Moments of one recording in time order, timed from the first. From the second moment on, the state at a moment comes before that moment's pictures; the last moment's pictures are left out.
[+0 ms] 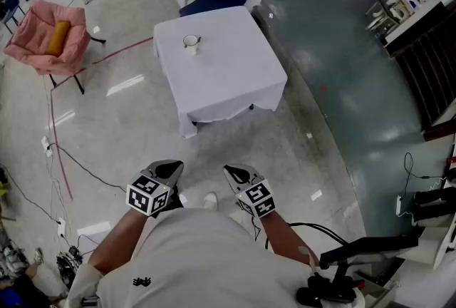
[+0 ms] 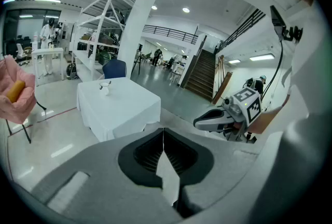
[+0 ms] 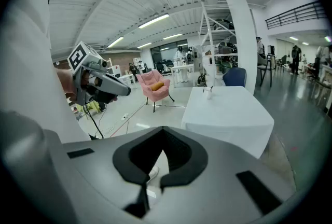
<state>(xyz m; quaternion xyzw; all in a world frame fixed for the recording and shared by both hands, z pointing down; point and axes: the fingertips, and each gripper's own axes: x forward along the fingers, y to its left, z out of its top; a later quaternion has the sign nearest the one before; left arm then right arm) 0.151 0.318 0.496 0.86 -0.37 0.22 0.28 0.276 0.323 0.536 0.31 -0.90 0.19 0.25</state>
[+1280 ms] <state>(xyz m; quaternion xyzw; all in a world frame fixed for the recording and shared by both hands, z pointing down) -0.167 0.109 0.492 0.86 -0.41 0.14 0.28 0.019 0.071 0.548 0.37 -0.87 0.21 0.24</state>
